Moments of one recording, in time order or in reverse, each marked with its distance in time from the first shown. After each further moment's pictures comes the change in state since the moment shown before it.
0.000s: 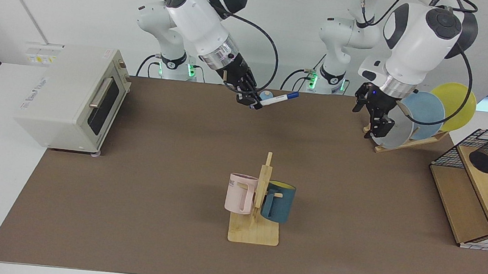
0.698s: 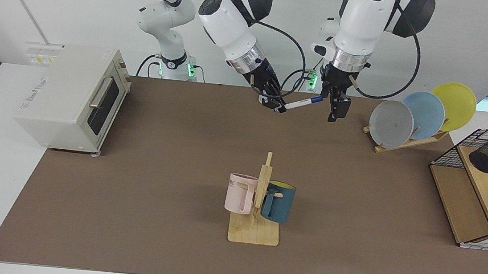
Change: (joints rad) left arm -0.015 -0.008 -0.214 0.055 0.088 -0.016 -0.133; right arm 0.119 0.060 -0.003 0.000 0.012 0.156 0.098
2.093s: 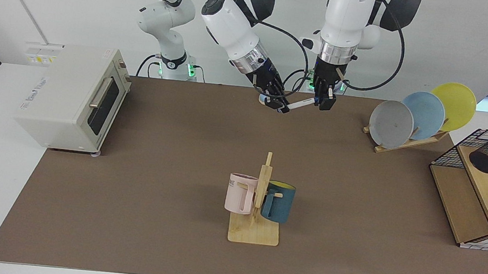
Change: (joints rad) left arm -0.018 -0.011 -0.033 -0.002 0.022 -0.010 -0.047; right arm 0.013 0.007 0.001 0.003 0.005 0.024 0.018
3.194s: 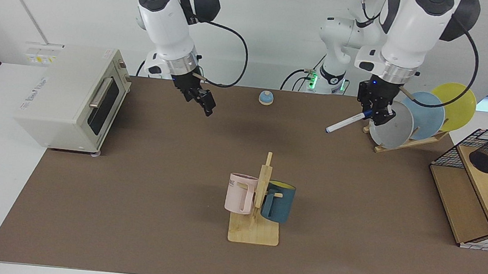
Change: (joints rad) left arm 0.001 -0.001 0.274 -0.012 0.000 -0.018 0.009; right arm -0.290 -0.098 -0.034 0.002 -0.453 -0.498 -1.031
